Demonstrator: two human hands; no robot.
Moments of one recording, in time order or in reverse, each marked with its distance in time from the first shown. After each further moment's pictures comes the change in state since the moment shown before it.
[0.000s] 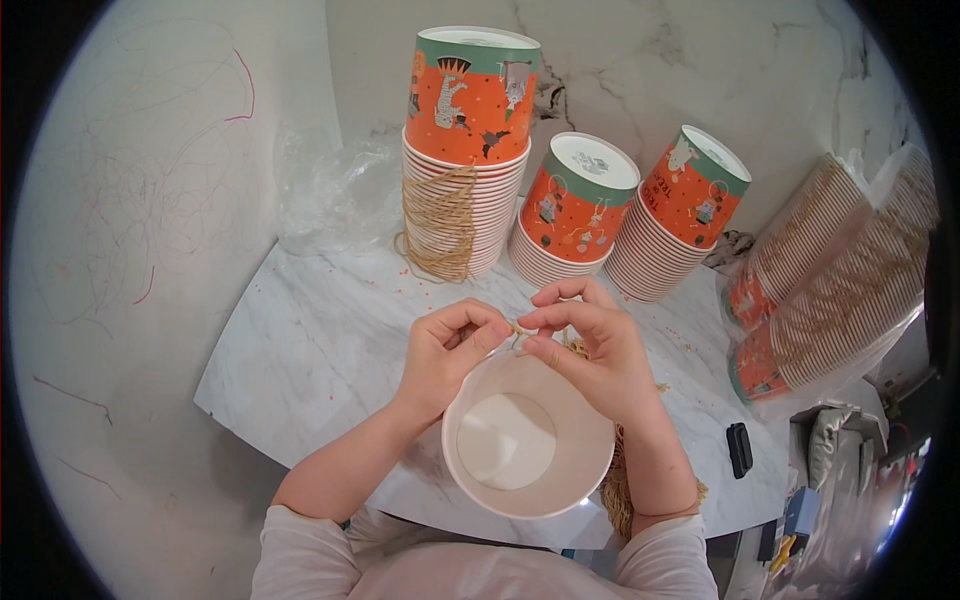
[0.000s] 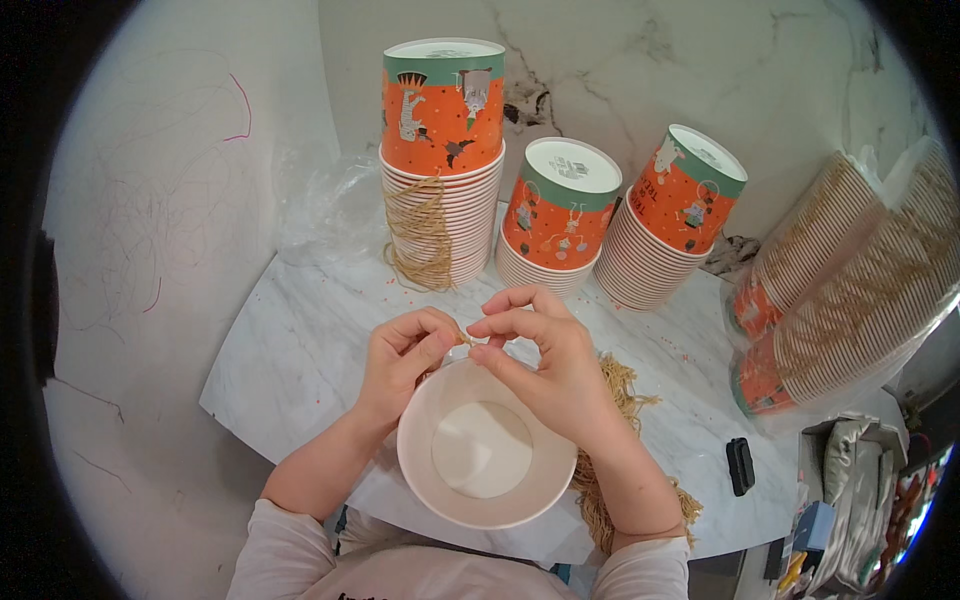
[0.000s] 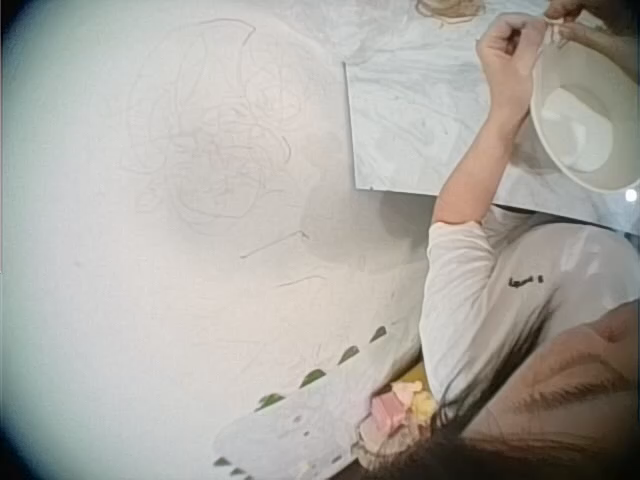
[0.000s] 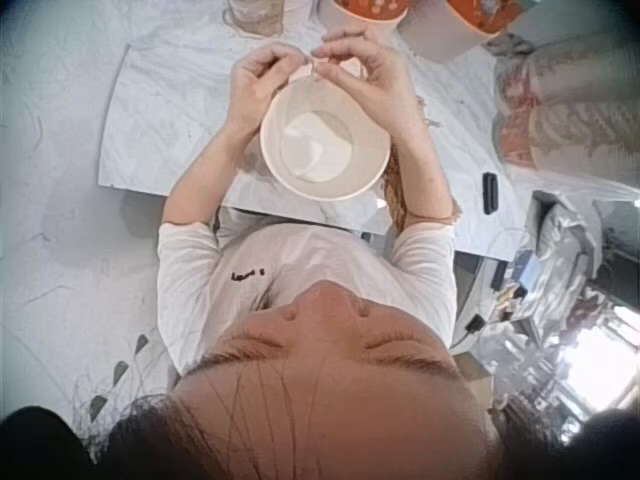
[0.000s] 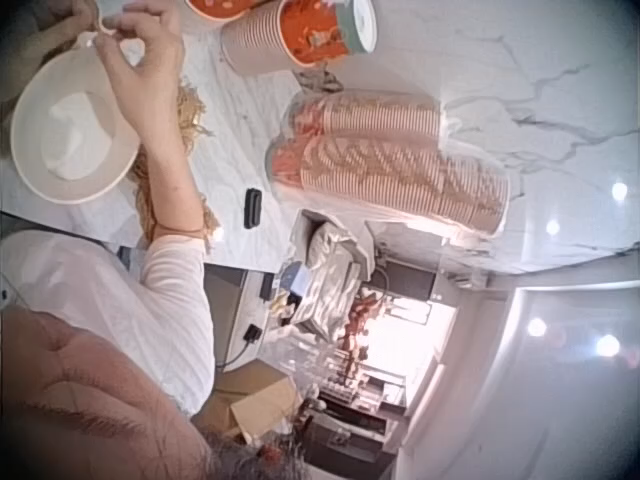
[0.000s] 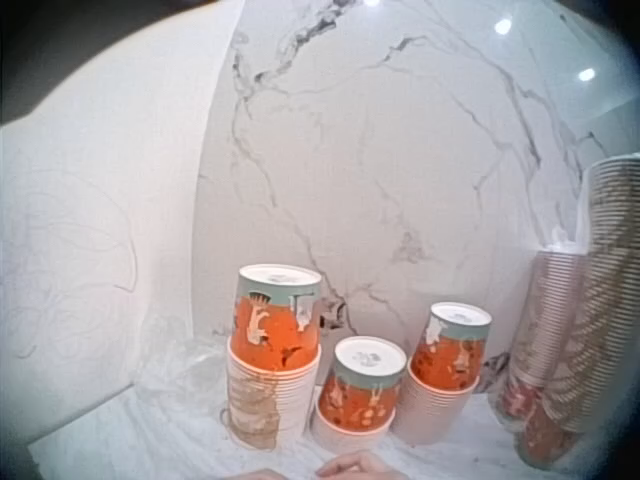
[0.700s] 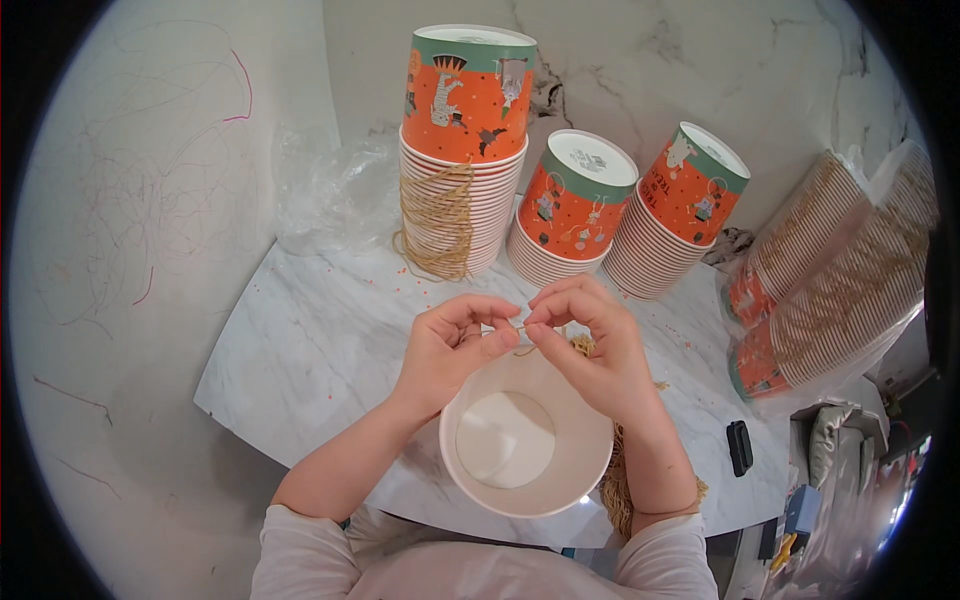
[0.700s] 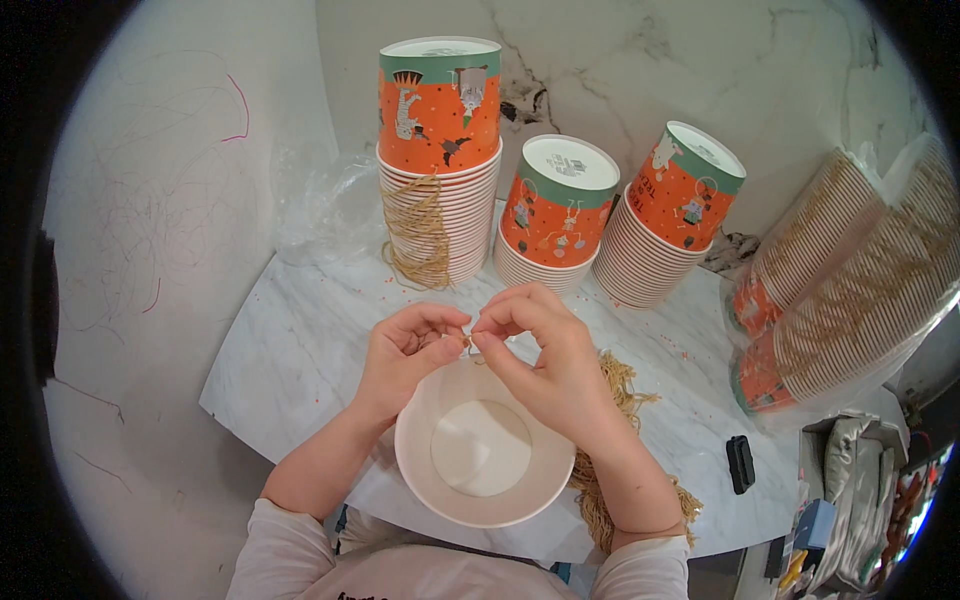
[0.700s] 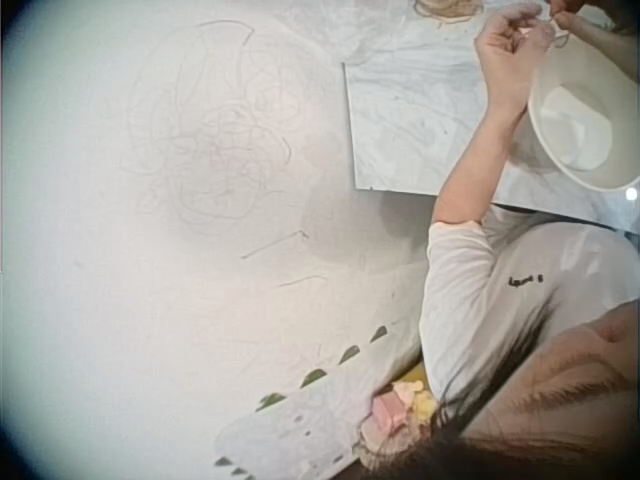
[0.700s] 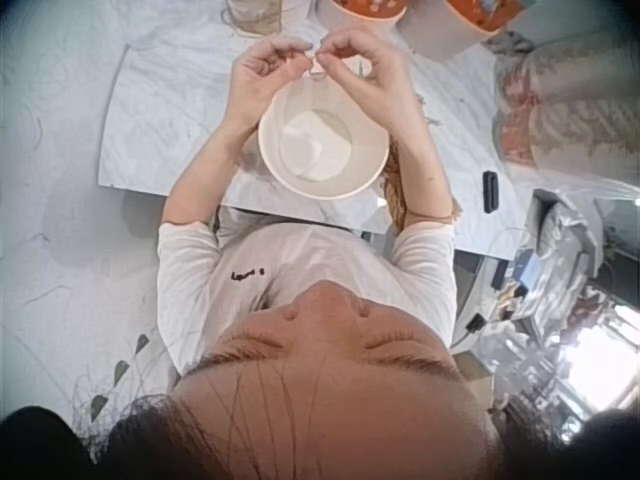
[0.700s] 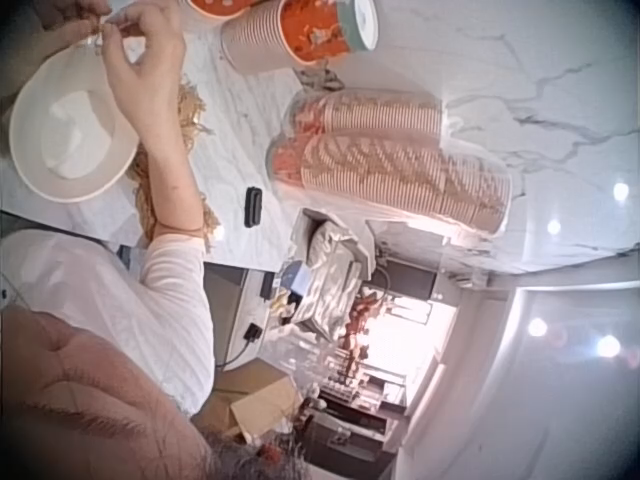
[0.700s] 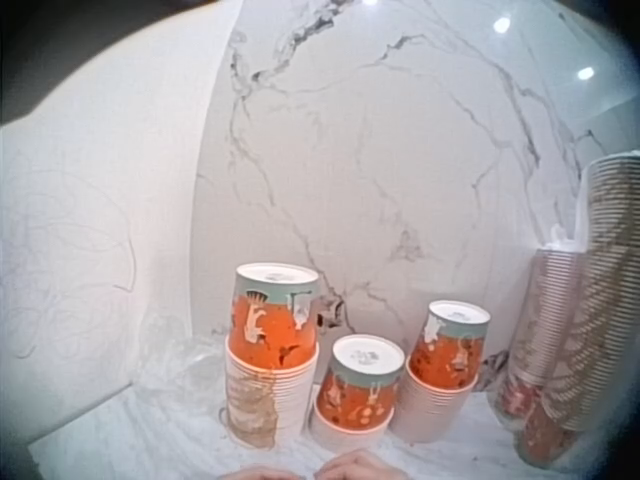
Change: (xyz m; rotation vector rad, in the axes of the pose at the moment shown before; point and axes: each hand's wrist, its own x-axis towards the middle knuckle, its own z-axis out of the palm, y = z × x) left_hand 0.003 -0.003 0.002 -0.023 -0.022 0.021; right_hand 0.002 -0.006 -0.001 -0.124 0.037 -0.084
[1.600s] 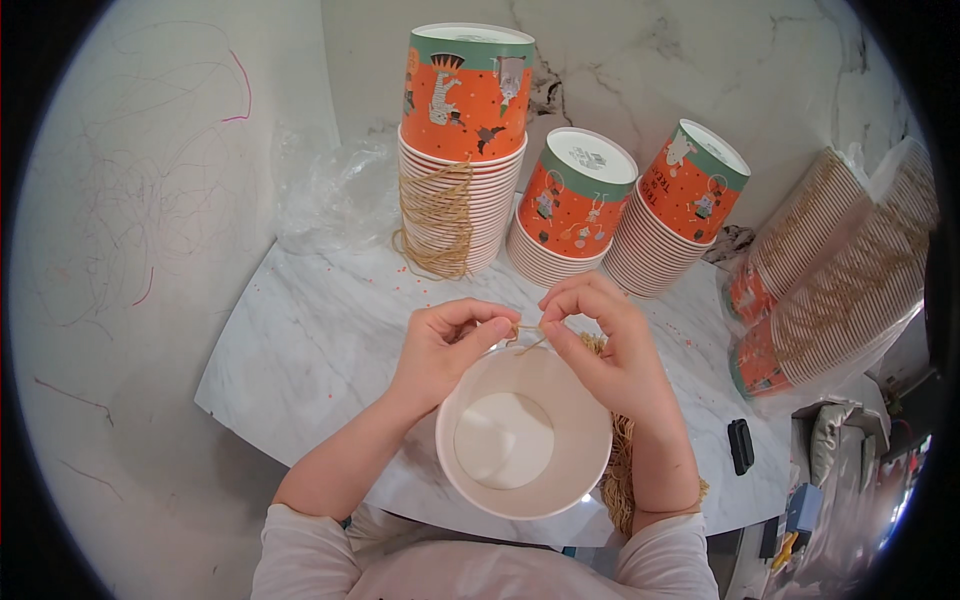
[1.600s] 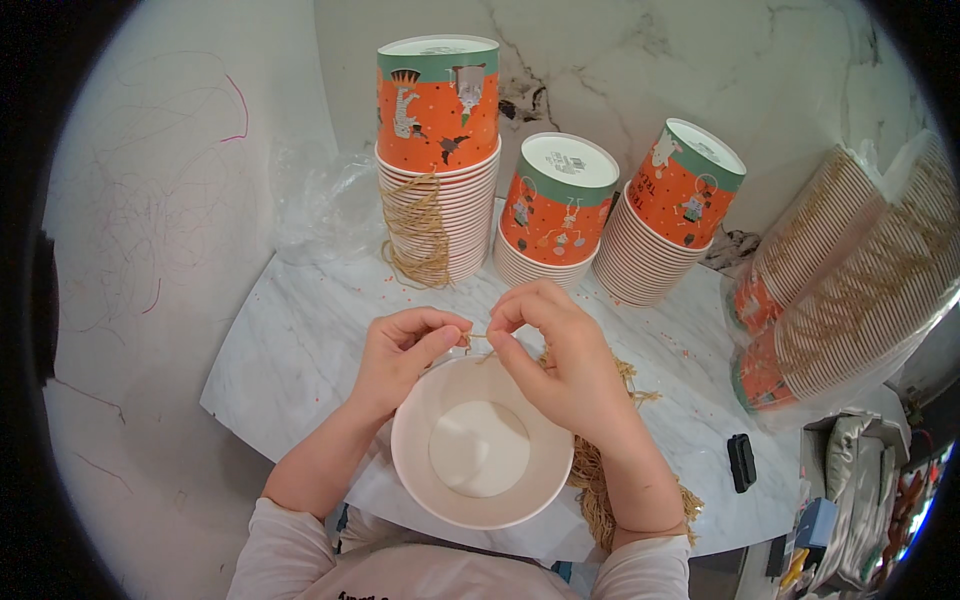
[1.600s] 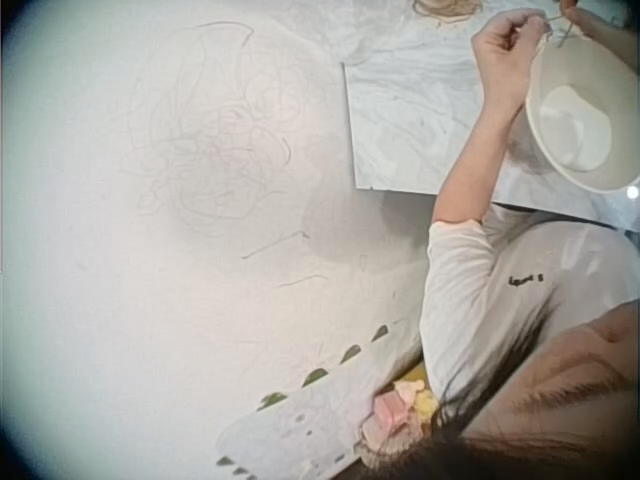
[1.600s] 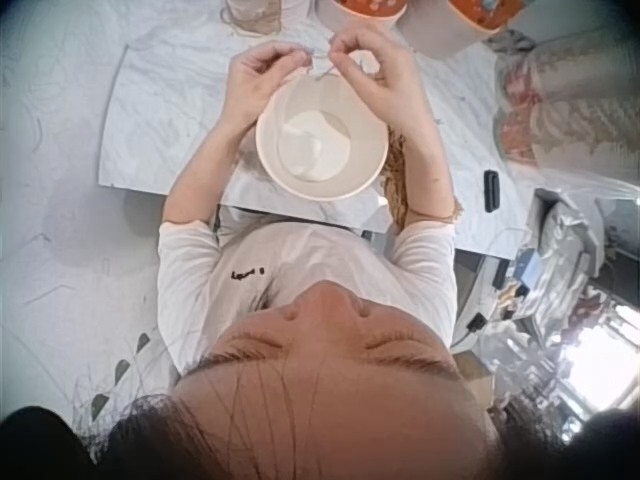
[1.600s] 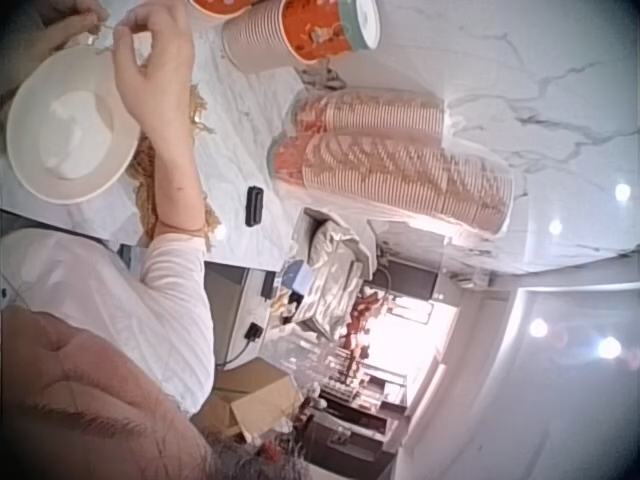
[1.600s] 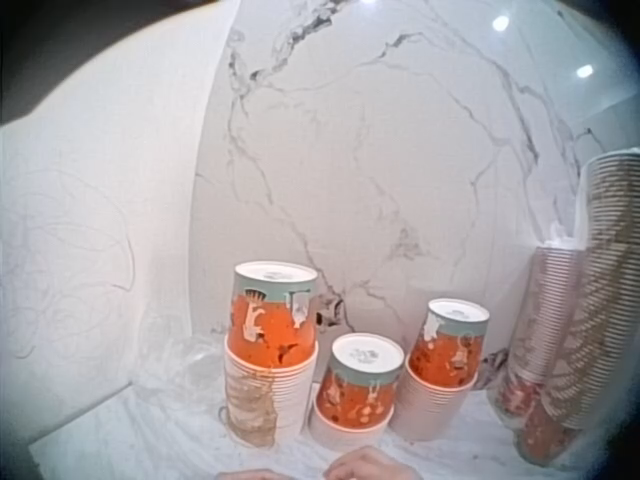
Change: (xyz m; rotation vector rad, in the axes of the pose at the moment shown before) left_hand 0.002 0.004 0.001 0.139 0.053 -0.103; right_hand -0.001 -0.005 -0.012 -0.114 -0.025 -0.031
